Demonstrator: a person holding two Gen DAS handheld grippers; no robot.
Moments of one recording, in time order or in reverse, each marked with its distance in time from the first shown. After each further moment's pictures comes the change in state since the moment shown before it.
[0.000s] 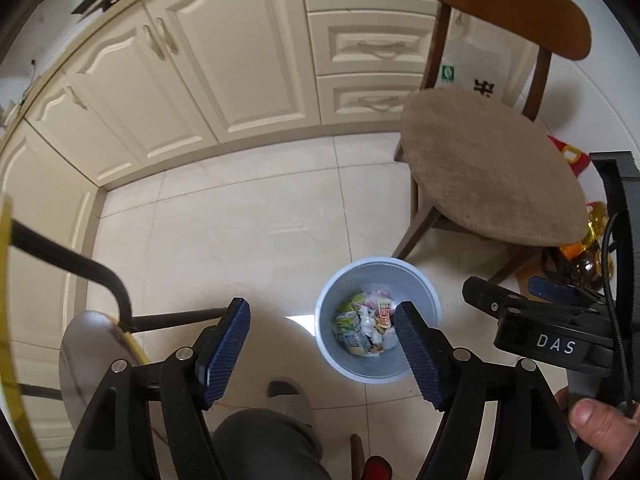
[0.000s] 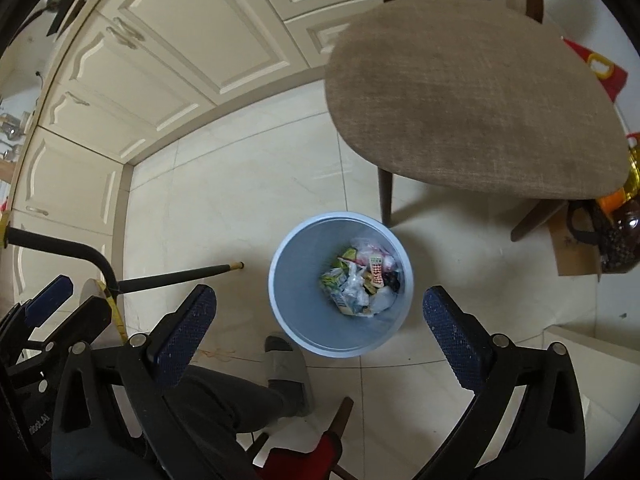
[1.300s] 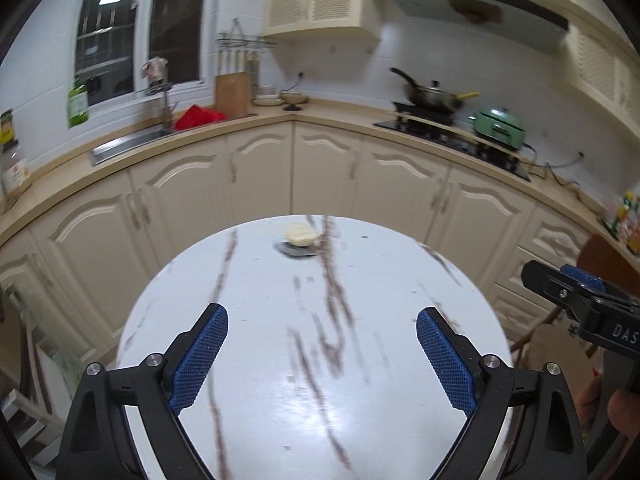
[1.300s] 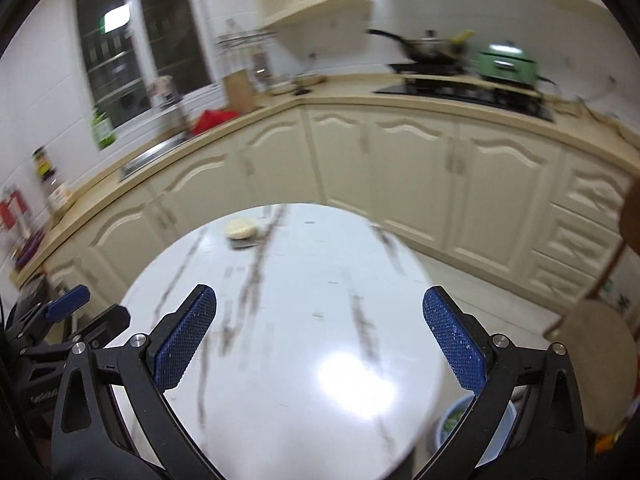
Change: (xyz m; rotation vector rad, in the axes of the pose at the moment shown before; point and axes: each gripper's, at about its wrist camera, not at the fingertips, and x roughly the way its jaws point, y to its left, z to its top) left arm -0.370 0.262 -0.410 -0.673 -0.534 0.291; right arm -0.222 0.457 -0.170 -0.809 -0.424 0.314
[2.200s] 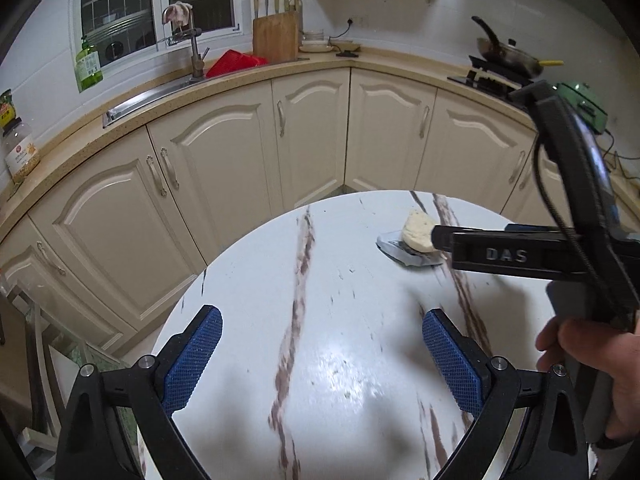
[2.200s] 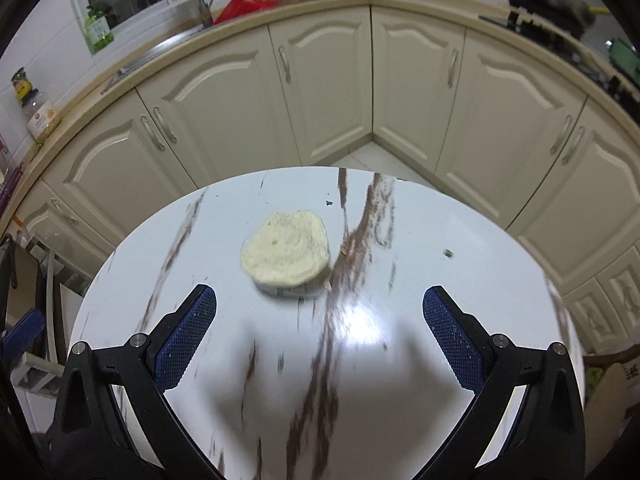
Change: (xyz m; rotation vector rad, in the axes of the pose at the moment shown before) left arm 0.229 0.064 0.131 -0.008 0.185 0.123; right arm 0.298 0.091 0.064 -0.141 0.365 0.061
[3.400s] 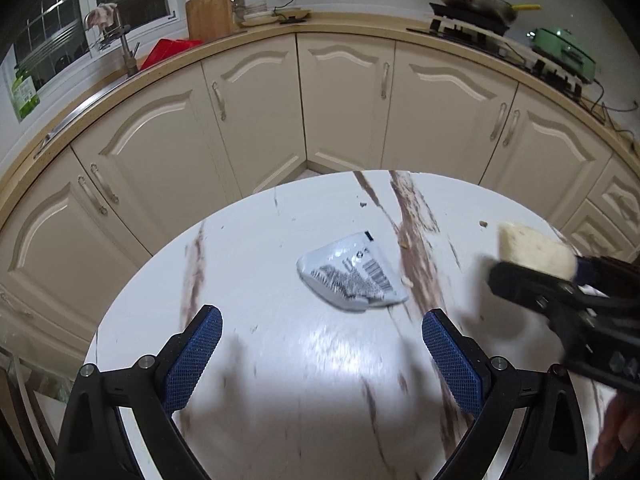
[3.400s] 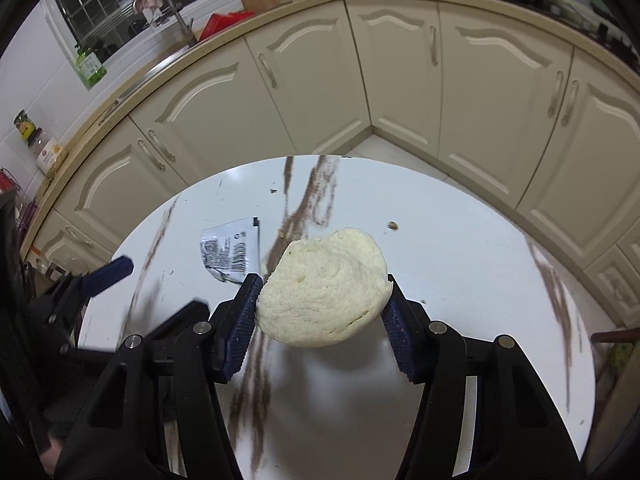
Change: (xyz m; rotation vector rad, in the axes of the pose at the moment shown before) left arm 0.176 -0.081 0.065 0.143 0.098 -0.059; right arm -0.009 -0.074 -0.026 0.108 -0.021 0.089
